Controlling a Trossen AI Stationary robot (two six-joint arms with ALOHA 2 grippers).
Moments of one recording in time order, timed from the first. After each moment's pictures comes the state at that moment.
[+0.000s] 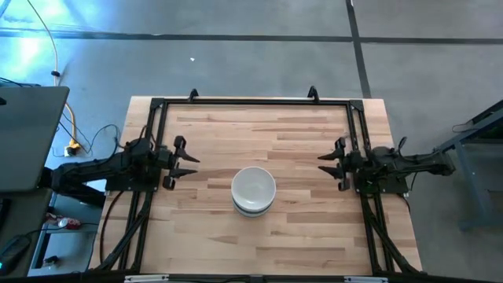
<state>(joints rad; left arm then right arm) 0.34 0.10 0.01 0.06 0.38 0.08 0.11 0.01 0.01 0.12 0.11 -0.05</state>
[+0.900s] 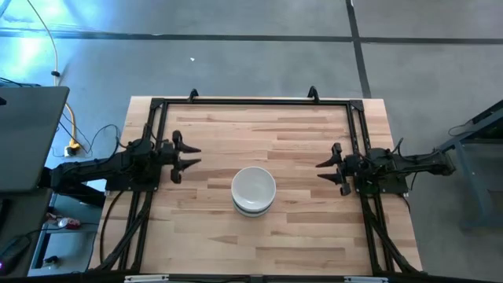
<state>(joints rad) 0.34 0.12 0.01 0.04 0.11 -0.01 0.10 0.01 0.01 0.01 -0.01 -0.02</state>
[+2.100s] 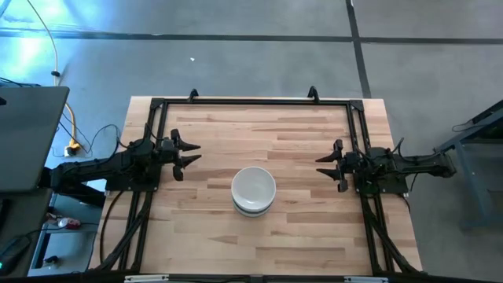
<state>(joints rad) 0.34 0.12 0.01 0.02 0.02 -0.04 0.07 0.01 0.01 0.02 0.06 -0.03</state>
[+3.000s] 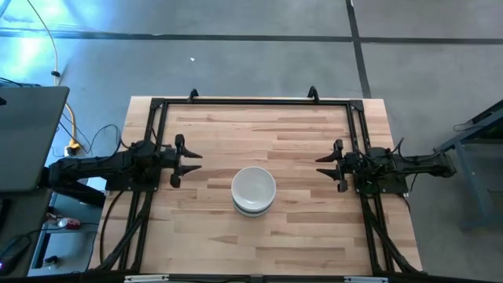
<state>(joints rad) 0.28 0.16 0.01 0.04 0.15 0.09 0.07 0.01 0.01 0.02 0.06 -0.05</state>
